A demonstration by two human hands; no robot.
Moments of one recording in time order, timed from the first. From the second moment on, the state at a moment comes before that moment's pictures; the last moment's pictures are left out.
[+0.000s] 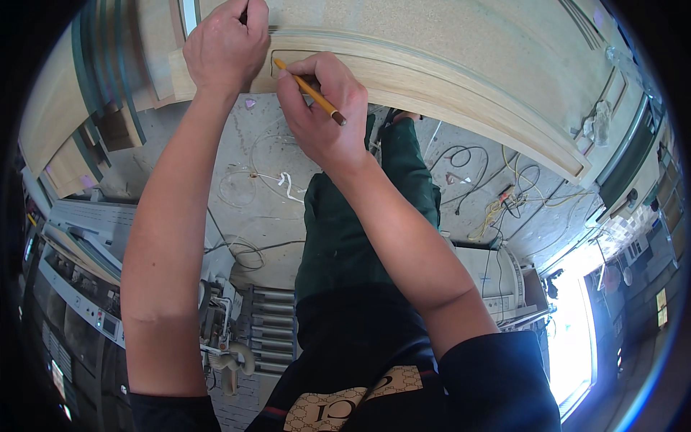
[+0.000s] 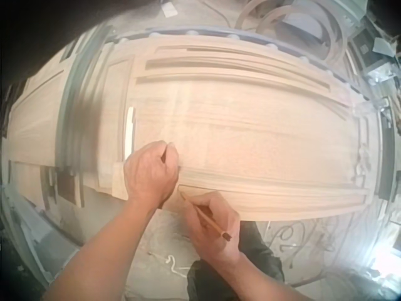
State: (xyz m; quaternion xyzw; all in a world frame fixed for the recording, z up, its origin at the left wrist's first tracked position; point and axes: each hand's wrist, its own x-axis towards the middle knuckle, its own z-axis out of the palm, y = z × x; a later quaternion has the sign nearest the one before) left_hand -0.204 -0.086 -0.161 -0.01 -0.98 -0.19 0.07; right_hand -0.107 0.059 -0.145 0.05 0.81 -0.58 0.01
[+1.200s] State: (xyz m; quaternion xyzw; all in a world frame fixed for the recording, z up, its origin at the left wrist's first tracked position) left_hand -0.204 -0.085 -0.162 0.02 -0.98 -0.18 0.07; right_hand -0.175 0.091 -0.122 -0.11 0.86 -0.42 0.27
